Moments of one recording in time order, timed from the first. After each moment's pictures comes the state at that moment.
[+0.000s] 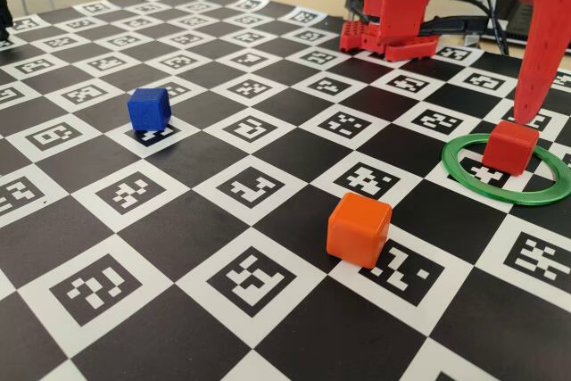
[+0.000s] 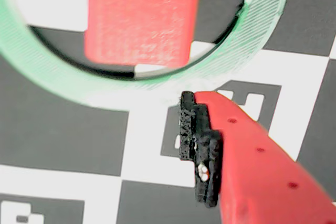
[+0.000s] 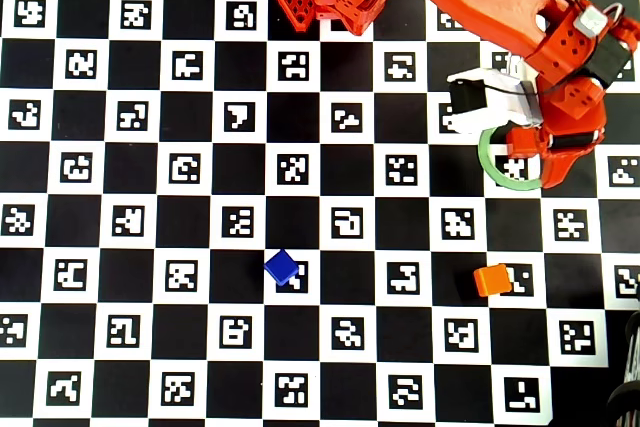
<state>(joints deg) -49.8 78.0 79.7 82.4 42.4</state>
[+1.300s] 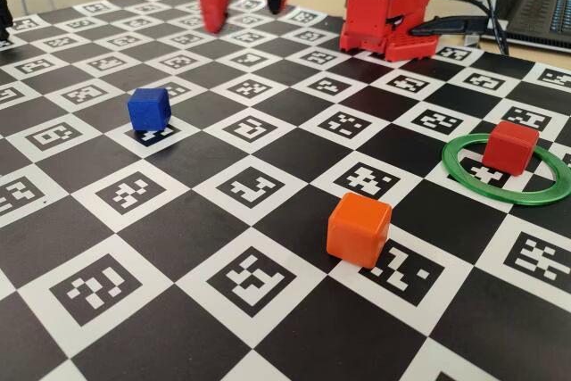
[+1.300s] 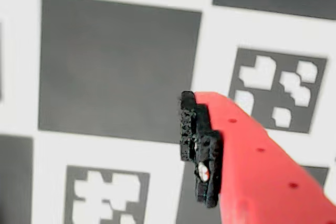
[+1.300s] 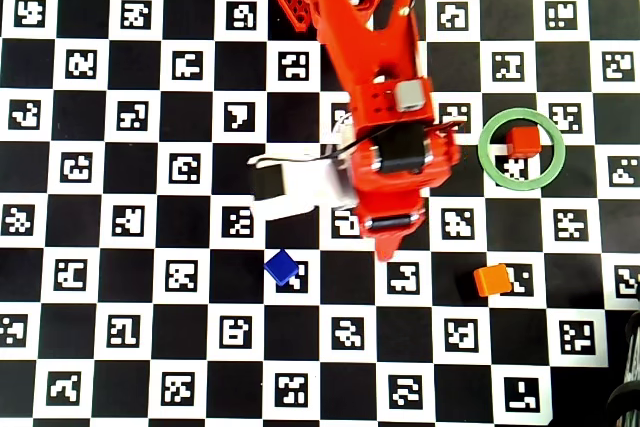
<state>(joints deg) -2.0 78.9 71.1 94.2 -5.2</state>
